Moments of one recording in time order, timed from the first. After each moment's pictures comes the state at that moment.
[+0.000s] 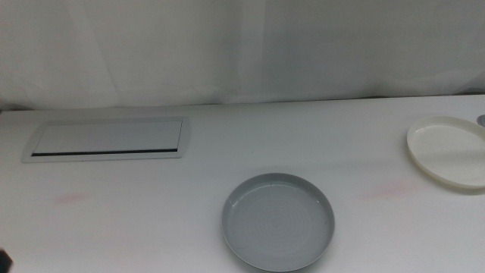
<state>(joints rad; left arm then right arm) 0.02 0.26 -0.29 0.14 0.21 -0.13 0.19 0.00 0.00 -0.45 0.11 0.57</state>
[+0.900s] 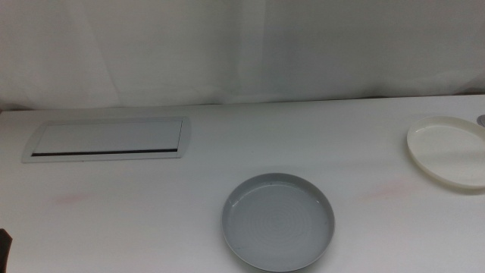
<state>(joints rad) 0.02 0.16 0.00 0.05 0.05 -0.13 0.19 0.11 -0.42 -0.43 0.48 0.55</state>
